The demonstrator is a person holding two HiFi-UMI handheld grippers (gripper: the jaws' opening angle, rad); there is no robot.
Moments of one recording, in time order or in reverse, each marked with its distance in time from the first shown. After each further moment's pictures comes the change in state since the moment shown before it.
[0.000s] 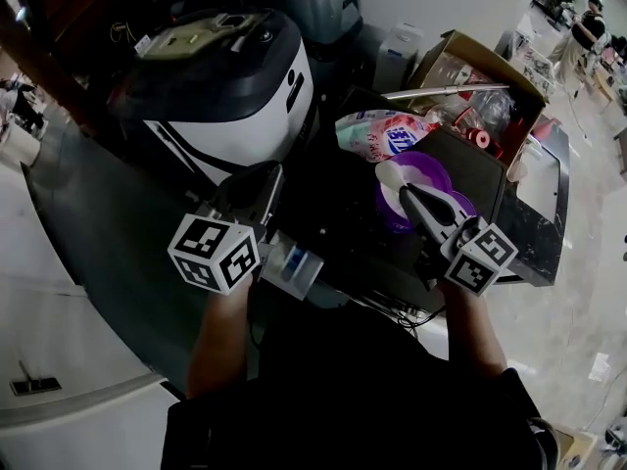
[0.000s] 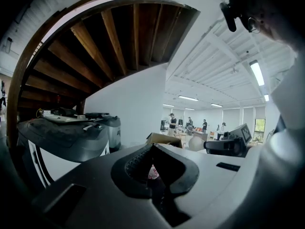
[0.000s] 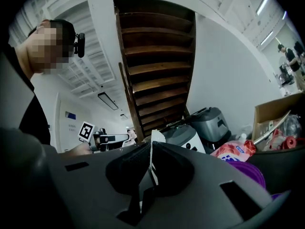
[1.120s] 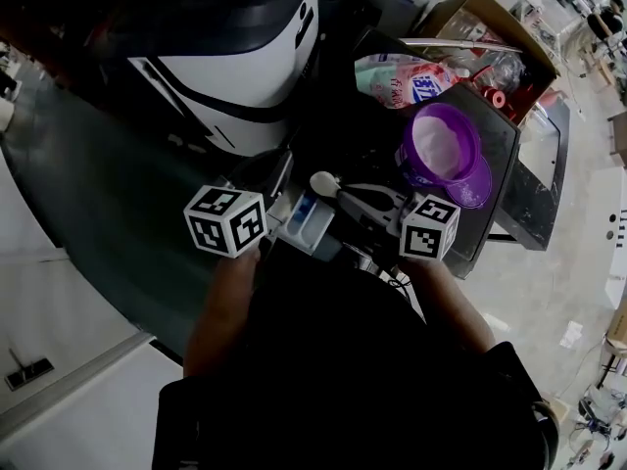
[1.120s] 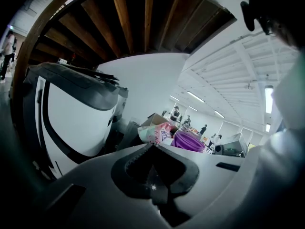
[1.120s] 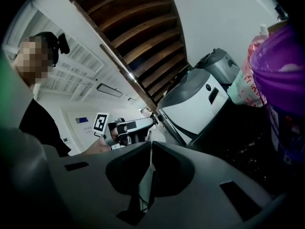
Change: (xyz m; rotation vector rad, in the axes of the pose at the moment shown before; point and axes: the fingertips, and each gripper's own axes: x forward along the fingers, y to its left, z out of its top) left arm -0.014 0.043 -0.144 -0.308 0.188 -0.055; right arm 0.086 0.079 -0.175 0.335 0.342 0.192
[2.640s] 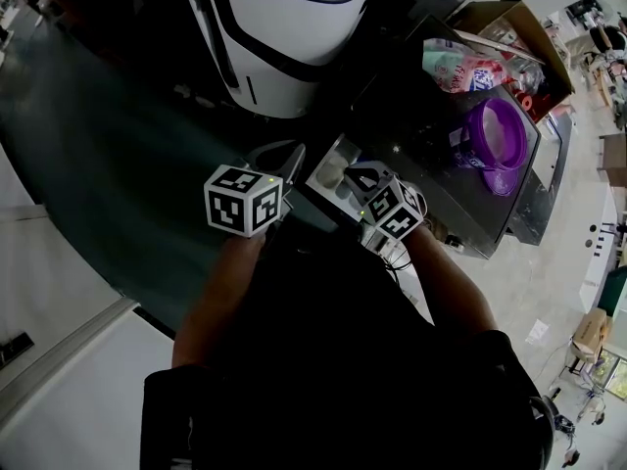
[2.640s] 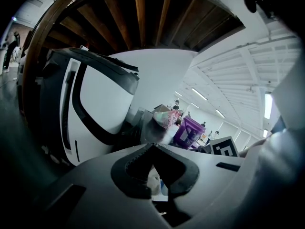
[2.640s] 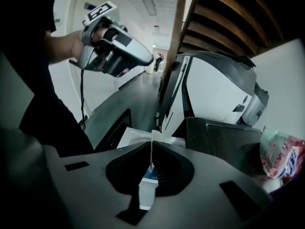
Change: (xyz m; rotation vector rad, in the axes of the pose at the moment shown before) left arm -0.093 0.097 -0.086 -0.077 0.093 -0.003; right arm 0.127 -0.039 -0.148 -0.832 0.691 -0.347
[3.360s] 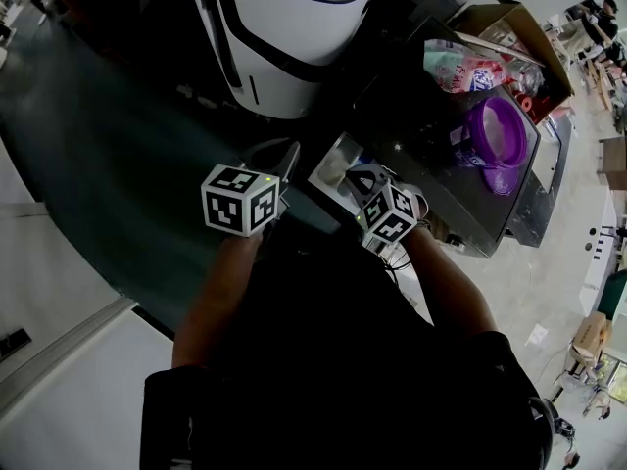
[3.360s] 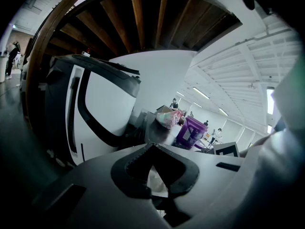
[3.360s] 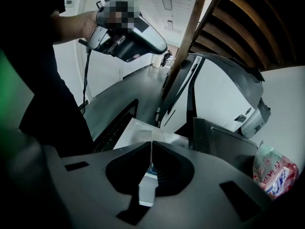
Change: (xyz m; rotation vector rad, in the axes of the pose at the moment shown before) left arm -0.016 0.007 0.000 0.032 -0.017 0.046; right arm 0.005 0.013 -0.009 -0.150 0.069 -0.034
